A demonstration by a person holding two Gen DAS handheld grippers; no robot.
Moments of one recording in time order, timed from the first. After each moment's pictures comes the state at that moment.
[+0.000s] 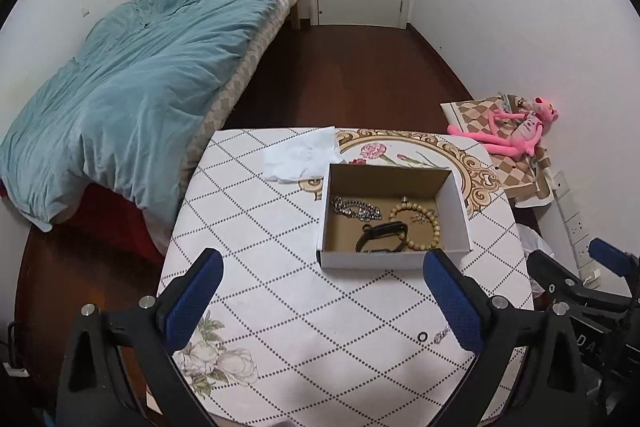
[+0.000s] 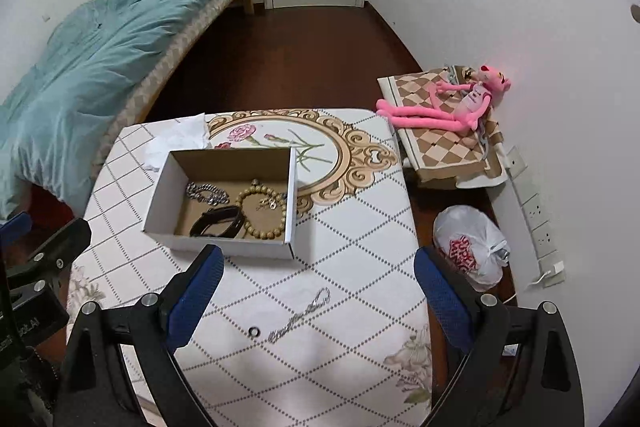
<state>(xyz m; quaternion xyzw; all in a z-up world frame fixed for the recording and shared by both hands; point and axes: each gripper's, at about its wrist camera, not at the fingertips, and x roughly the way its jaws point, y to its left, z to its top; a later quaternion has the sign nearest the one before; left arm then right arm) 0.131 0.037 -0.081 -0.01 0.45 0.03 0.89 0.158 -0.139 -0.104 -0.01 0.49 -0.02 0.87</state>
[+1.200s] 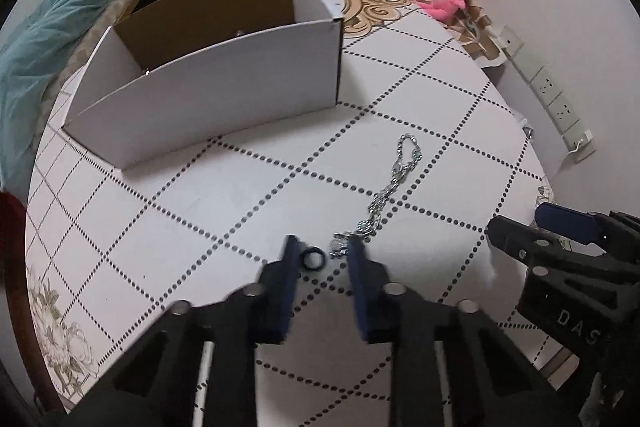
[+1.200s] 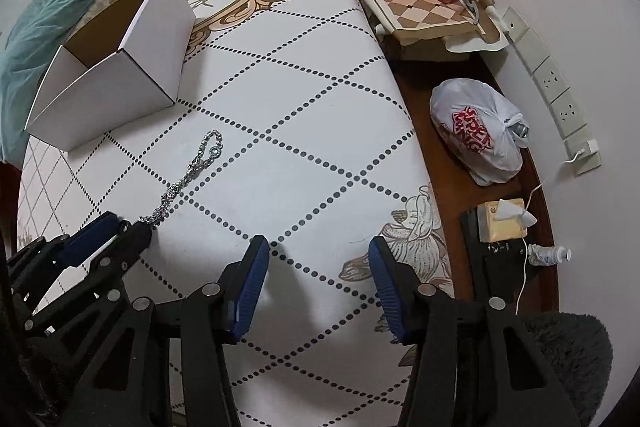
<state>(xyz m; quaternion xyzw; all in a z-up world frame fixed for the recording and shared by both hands) 0.120 -0.093 -0.244 0.08 0.55 -0.12 0.82 0.115 -0.224 -0.272 0.06 0.60 -0.06 0.79</state>
